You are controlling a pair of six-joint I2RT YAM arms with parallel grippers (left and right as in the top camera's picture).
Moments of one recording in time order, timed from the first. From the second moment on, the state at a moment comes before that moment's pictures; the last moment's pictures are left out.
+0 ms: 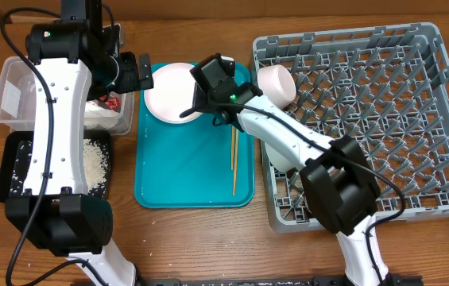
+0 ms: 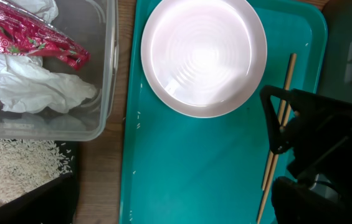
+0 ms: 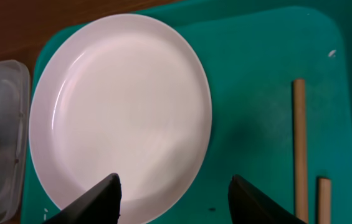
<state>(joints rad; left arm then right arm) 0.03 1.89 2.02 -1.38 0.15 -0.15 0.67 2.20 1.77 -0.52 0.13 0.73</state>
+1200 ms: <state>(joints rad) 0.03 1.89 2.02 -1.38 0.15 -0.15 0.67 2.30 2.17 -1.26 0.08 0.59</state>
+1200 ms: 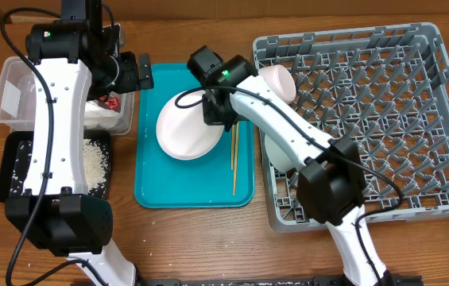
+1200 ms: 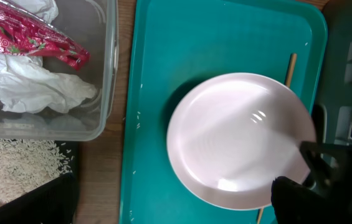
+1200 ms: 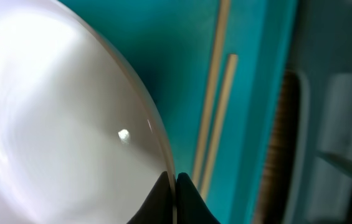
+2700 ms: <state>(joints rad) 0.03 1.89 2.02 -1.38 0.15 -0.15 0.45 1.80 1.91 -1.44 1.05 0.53</state>
